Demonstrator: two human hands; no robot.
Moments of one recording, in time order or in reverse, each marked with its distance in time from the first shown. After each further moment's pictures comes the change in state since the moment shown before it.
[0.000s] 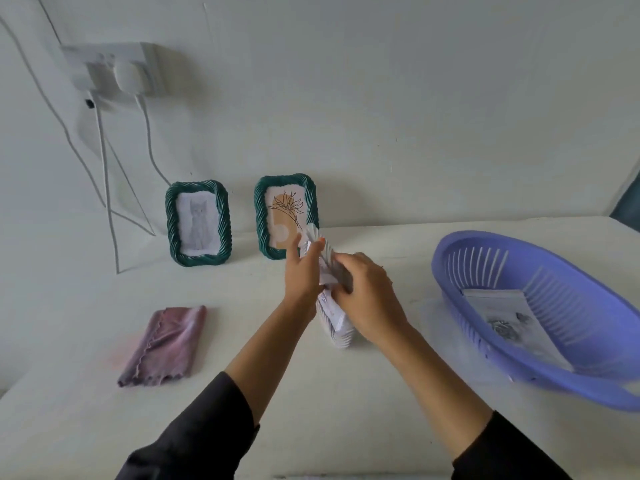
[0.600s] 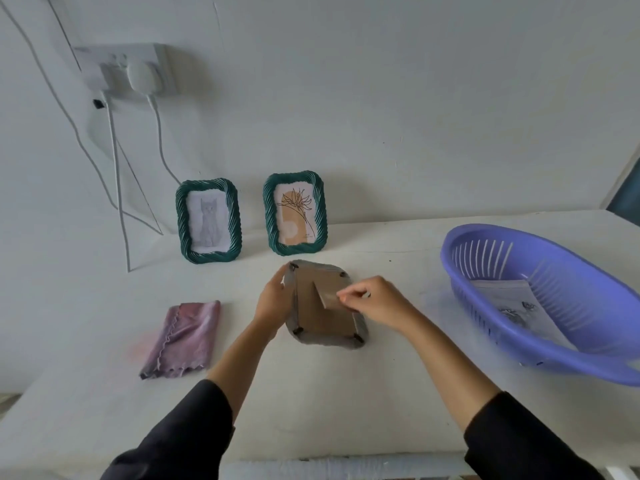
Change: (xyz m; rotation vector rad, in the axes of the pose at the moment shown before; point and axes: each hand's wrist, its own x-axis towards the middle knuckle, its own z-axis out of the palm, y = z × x) left_hand 0.024 -0.038 -0.086 0.647 -0.024 0.032; right_hand -0.002 0.029 0.015 0.090 -0.406 0.292
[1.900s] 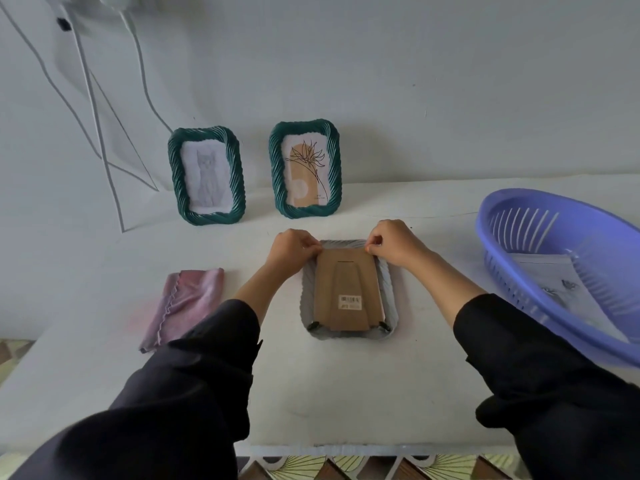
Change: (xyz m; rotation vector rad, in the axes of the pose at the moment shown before) left_hand 0.068 -0.012 0.004 0.386 -0.109 0.250; right_hand 0.098 0.047 0.000 -0.334 0.054 -0.004
